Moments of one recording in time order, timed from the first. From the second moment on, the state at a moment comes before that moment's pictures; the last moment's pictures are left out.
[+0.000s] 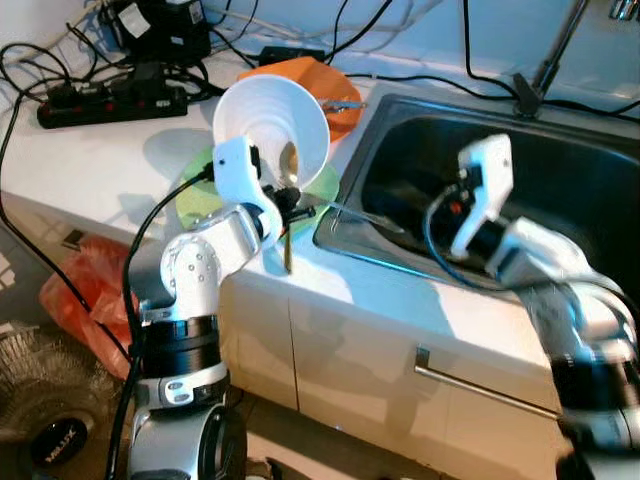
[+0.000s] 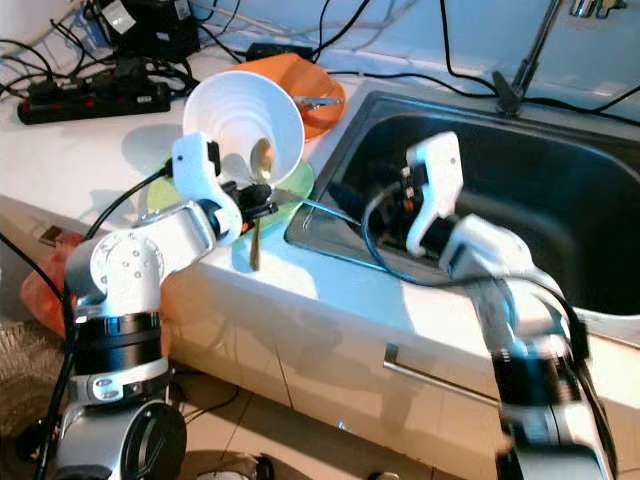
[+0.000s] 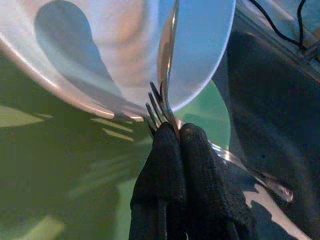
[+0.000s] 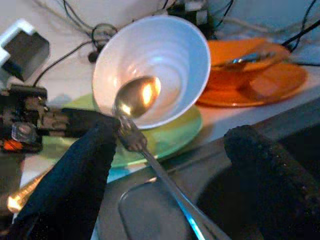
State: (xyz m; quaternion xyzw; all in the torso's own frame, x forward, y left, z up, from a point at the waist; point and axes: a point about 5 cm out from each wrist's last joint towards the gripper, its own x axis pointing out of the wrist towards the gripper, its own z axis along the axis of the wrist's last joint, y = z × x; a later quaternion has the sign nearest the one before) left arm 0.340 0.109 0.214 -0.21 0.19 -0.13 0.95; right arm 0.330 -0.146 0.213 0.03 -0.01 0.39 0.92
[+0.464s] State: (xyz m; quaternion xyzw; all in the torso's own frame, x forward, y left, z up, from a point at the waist) left arm 0.336 0.114 0.216 -0.21 0.19 -0.12 0.95; right arm 0.346 -0.126 0.215 -0.04 -0.02 0.46 0.89
